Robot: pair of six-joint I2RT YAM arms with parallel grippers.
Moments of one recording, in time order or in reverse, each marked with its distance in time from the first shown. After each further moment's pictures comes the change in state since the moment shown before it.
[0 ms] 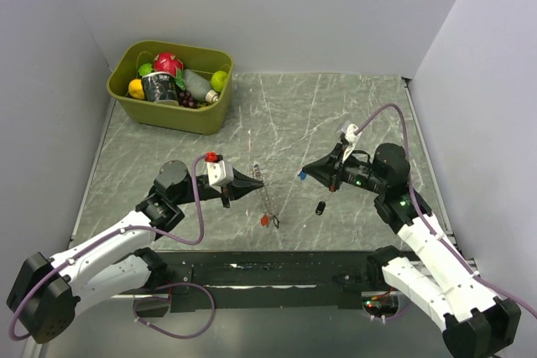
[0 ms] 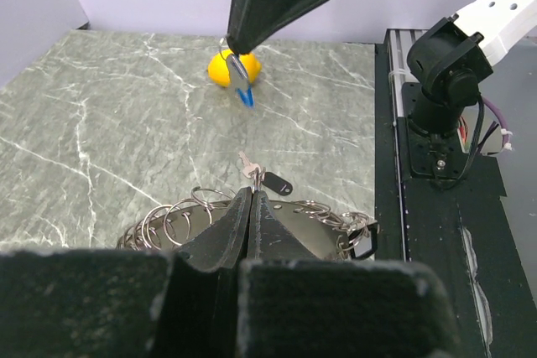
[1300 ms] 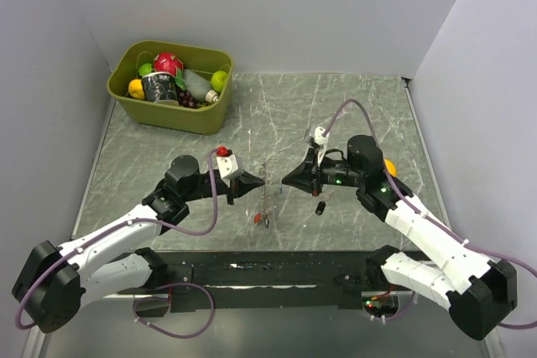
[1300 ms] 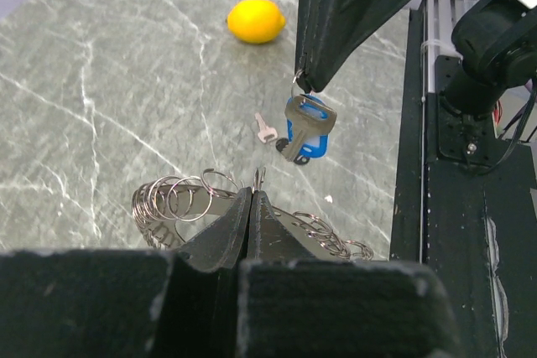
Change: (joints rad) left arm -0.005 0.076 0.032 -0.089 -0.084 0.022; right arm 0.162 0.170 0.064 -0.007 -0.077 -0.062
